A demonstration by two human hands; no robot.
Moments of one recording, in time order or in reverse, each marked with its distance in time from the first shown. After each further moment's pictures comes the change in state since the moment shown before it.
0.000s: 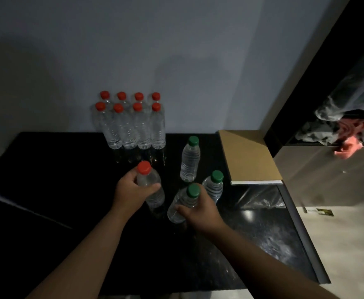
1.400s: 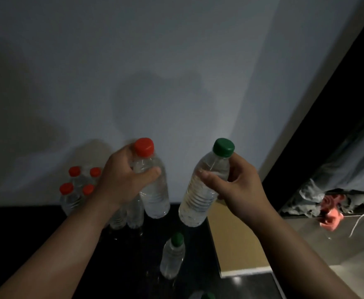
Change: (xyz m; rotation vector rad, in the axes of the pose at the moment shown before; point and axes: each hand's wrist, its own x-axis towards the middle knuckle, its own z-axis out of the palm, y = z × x) left_hand 0.155 0.240 0.006 -0.047 -0.142 0.478; right_hand 0.132 -0.225 -0.162 0.054 0.173 -0.437
